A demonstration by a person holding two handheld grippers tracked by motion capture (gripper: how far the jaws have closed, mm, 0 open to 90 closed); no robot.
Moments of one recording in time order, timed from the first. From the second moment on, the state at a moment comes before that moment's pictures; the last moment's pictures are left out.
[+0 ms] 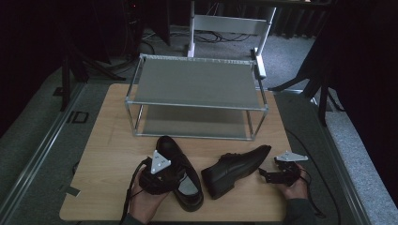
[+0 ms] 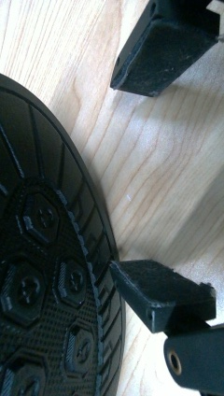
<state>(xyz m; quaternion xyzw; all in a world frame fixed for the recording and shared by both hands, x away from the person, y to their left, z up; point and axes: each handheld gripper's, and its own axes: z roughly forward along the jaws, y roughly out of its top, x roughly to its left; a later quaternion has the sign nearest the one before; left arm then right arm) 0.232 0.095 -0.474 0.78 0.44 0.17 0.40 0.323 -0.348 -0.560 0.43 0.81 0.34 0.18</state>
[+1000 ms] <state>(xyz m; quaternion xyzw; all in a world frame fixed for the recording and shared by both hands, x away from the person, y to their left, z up) 0.237 0.116 -0.490 0.80 0.44 0.20 0.35 0.323 -0.348 -0.560 0.43 0.81 0.34 0.18</state>
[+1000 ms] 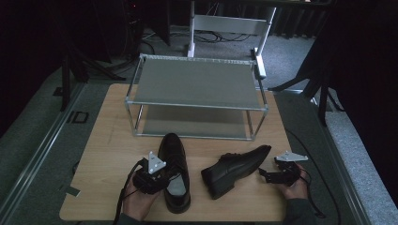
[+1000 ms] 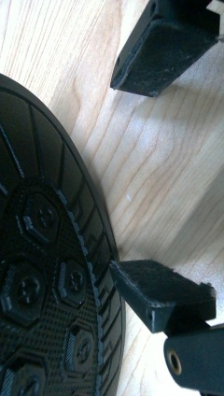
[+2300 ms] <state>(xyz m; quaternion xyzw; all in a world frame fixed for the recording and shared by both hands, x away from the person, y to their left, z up) 0.248 0.133 -0.493 0.78 0.46 0.20 0.37 0.299 -0.334 -0.512 0.44 0.79 0.37 0.20</state>
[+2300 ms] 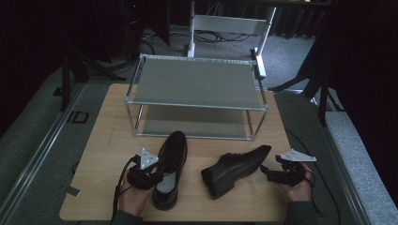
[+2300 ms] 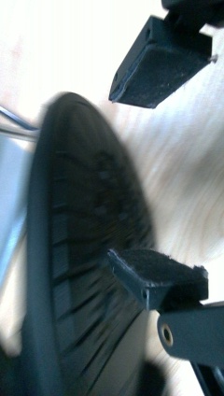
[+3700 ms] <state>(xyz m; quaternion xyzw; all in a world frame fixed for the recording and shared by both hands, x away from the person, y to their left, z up) 0.249 0.139 -0.497 0.77 0.47 0.17 0.38 0.284 -0.355 -0.496 0.54 0.71 0.45 0.08</state>
